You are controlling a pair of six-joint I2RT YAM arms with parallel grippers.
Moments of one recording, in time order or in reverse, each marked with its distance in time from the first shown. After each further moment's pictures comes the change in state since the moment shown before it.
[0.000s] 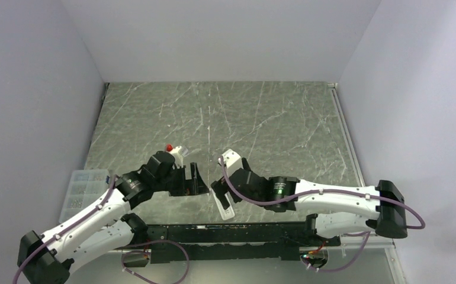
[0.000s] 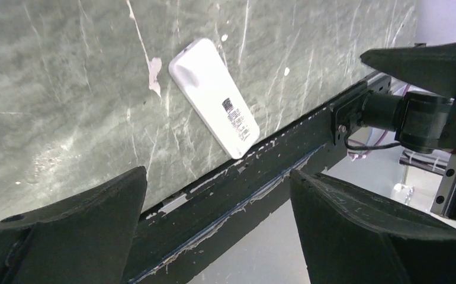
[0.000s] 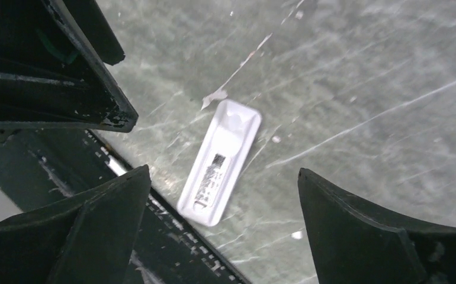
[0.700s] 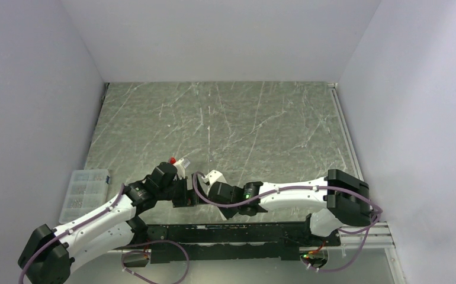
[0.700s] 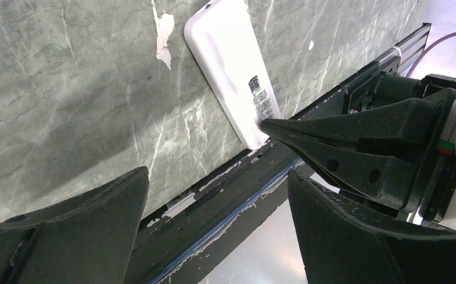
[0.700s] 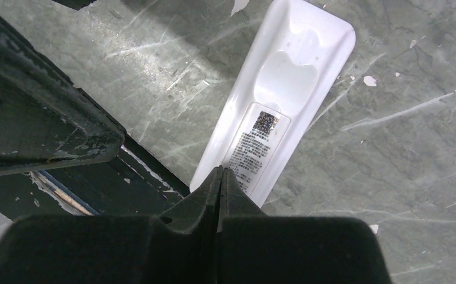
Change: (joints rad) left arm -0.001 0.018 -0.201 0.195 0.086 -0.070; right arm 0.033 0.325 0.006 -0.001 -0.163 0.098
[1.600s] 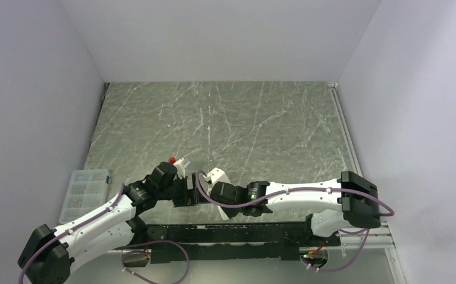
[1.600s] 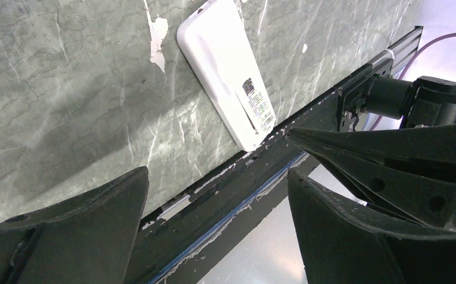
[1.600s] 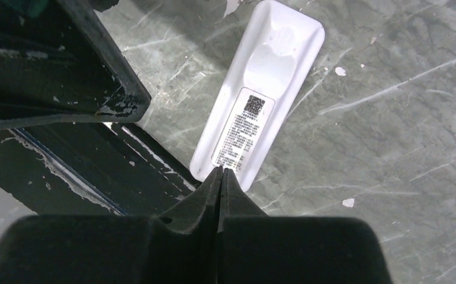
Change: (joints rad) left arm -0.003 -0.002 0.000 0.015 0.000 -0.014; right arm 0.026 -0.083 0.034 -0.106 0.064 0.007
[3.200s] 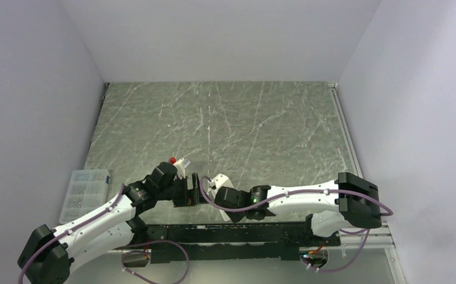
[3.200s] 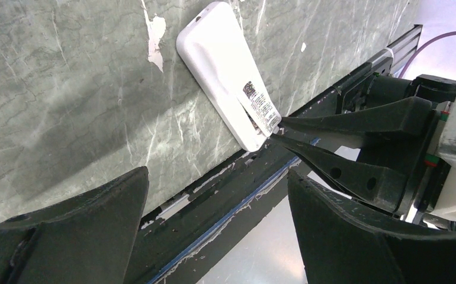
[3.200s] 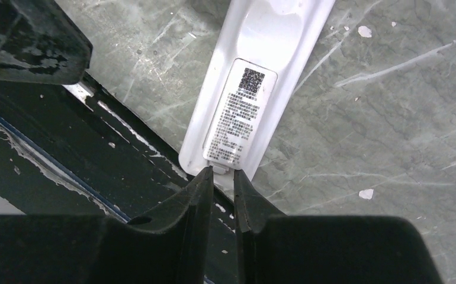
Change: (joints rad) left arm -0.004 -0.004 0.000 -0.001 -0.001 0.000; right arm 0.006 -0.006 -0.101 0.053 -0.046 0.021
